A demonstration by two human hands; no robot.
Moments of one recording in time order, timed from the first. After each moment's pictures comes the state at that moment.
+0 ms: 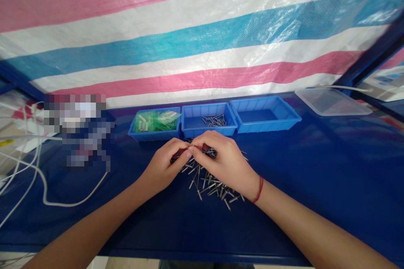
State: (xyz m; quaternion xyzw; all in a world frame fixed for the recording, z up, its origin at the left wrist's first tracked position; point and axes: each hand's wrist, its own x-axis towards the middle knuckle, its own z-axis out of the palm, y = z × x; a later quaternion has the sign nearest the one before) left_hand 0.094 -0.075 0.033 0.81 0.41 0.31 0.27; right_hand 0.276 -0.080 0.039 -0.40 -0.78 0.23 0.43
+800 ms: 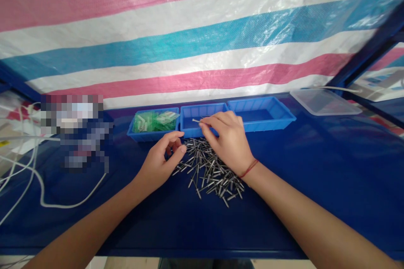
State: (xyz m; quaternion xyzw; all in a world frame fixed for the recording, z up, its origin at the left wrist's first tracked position) left_hand 0.092 -0.075 0.036 0.77 0.46 0.35 0.26; right_hand 0.287 -0.051 0.035 -0.49 -0.76 -0.04 0.42
